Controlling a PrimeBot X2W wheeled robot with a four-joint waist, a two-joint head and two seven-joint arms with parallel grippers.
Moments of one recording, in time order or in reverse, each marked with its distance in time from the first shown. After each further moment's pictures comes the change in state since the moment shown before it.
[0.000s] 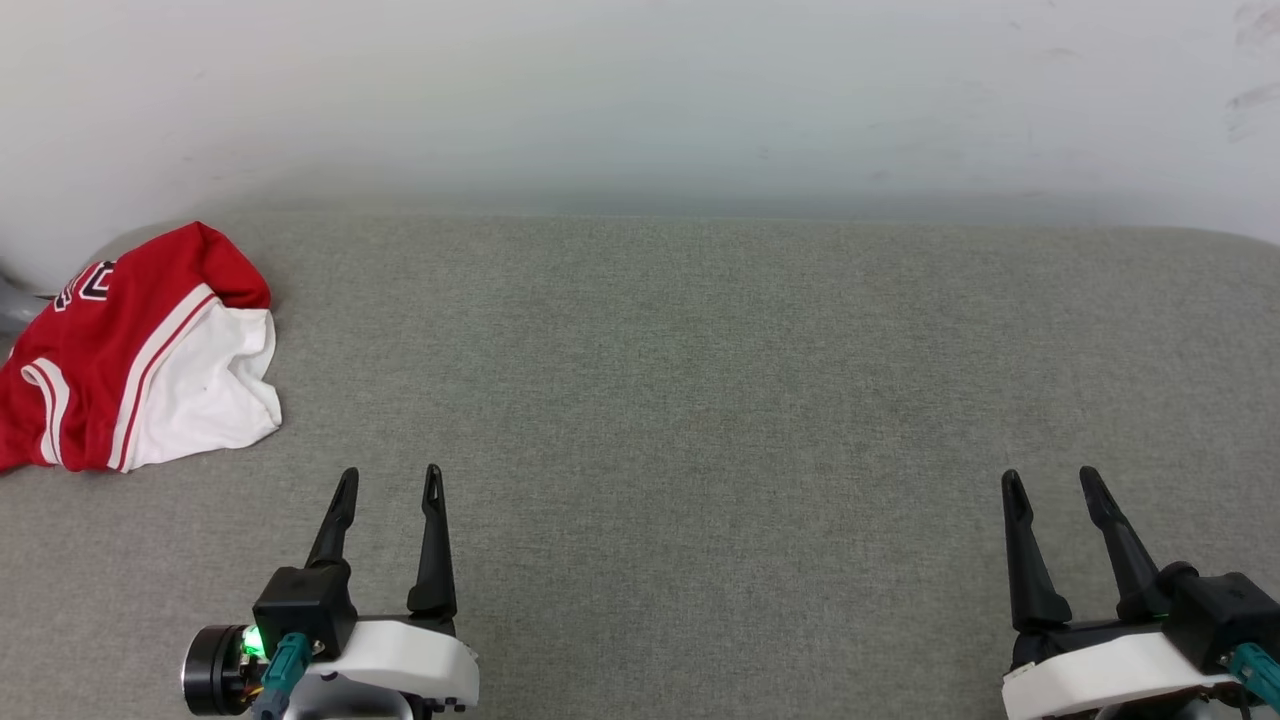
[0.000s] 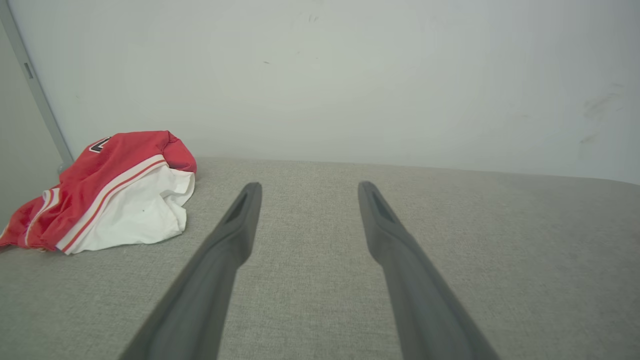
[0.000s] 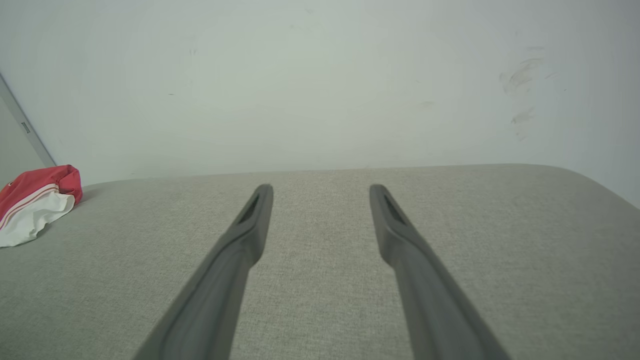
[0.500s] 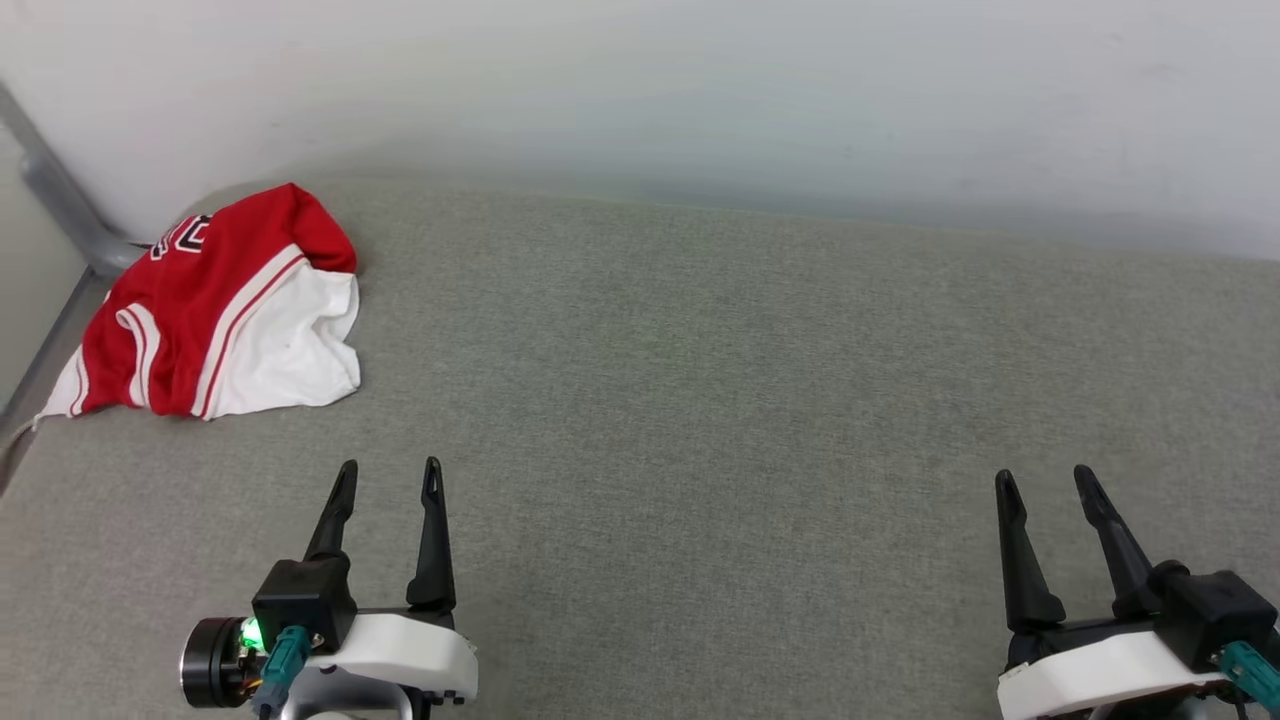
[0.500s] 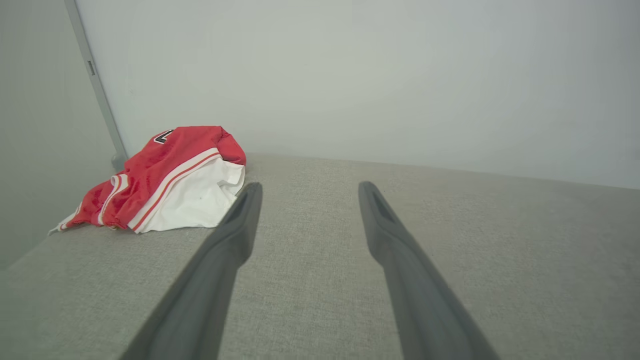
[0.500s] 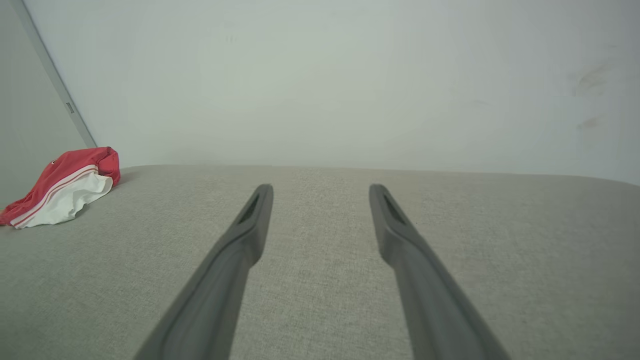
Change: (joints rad) left arm -0.013 0.000 0.002 0.004 0.006 0.009 0.000; right arm -0.002 0.000 0.005 0.001 -0.020 0.000 0.000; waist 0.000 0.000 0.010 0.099
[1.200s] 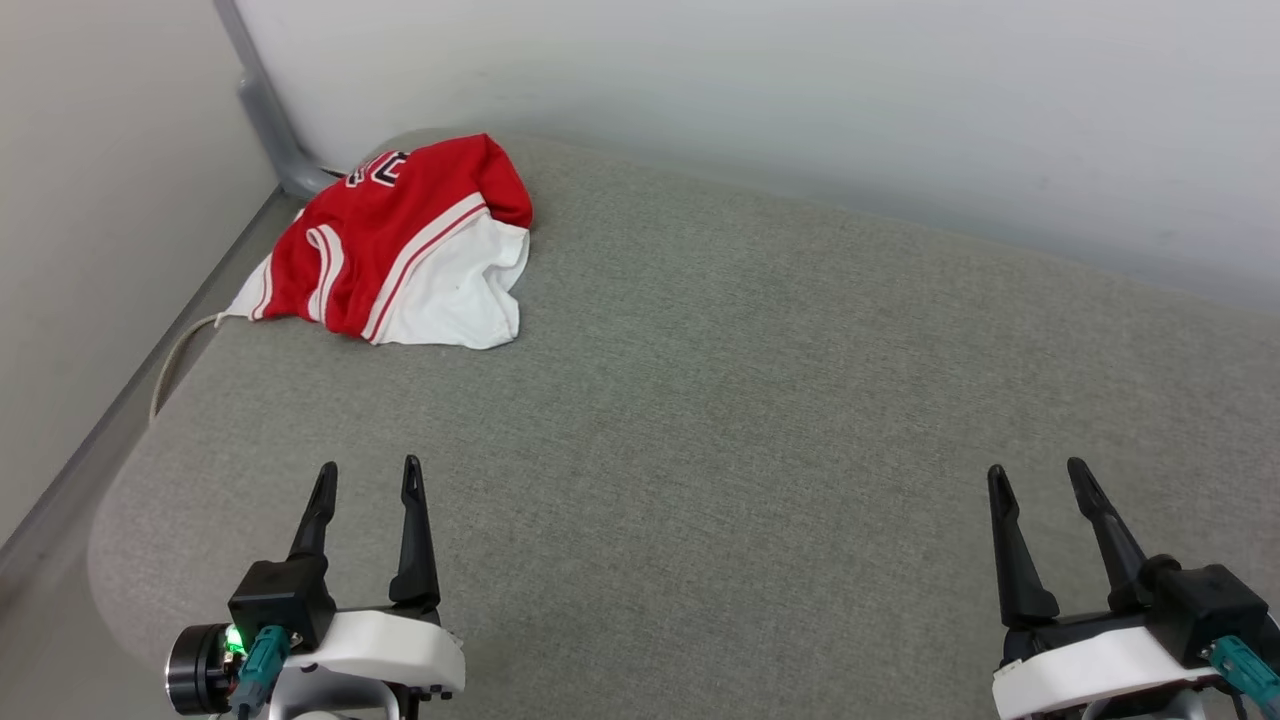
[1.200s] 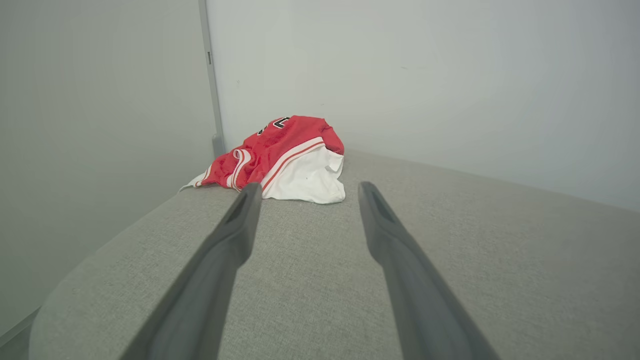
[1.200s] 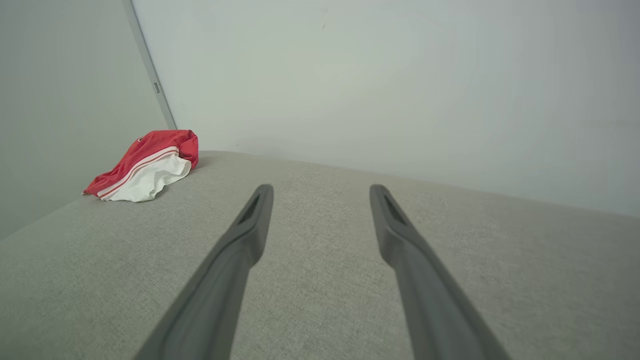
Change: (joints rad) left arm -0.001 0.000 0.022 0.000 -0.034 0.011 0.000; right arm -0.008 0.000 0.010 -0.005 -0.027 0.000 0.000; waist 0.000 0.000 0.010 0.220
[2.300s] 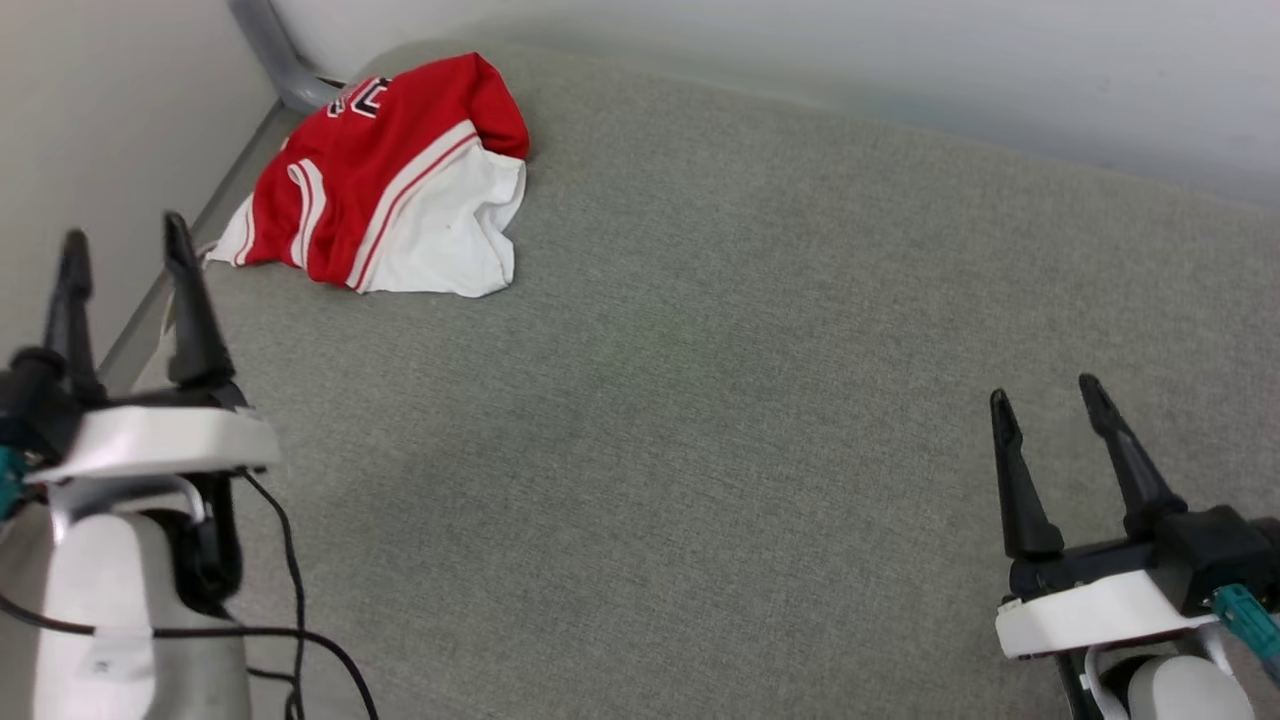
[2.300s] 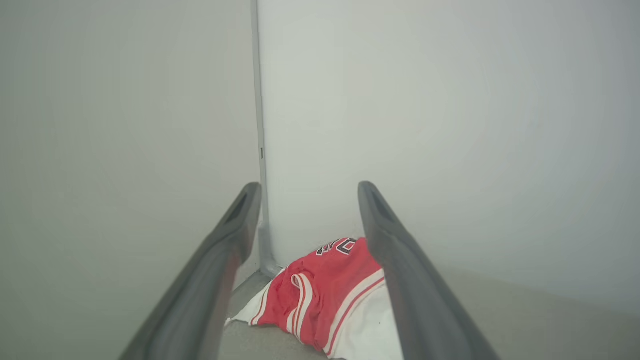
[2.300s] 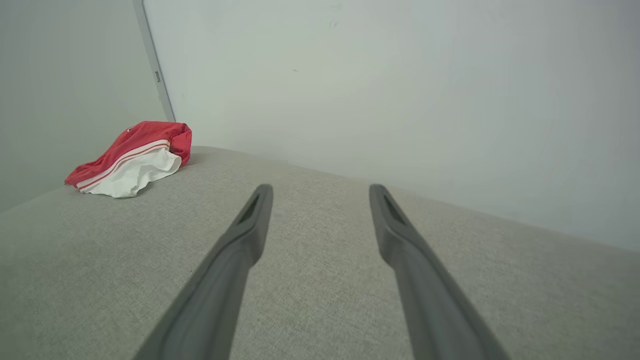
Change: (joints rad) left arm -0.311 0.047 0.270 0.008 -0.002 -0.120 0.000; right arm -0.071 0.000 0.002 -0.067 -0.119 0.000 0.000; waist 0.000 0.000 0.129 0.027
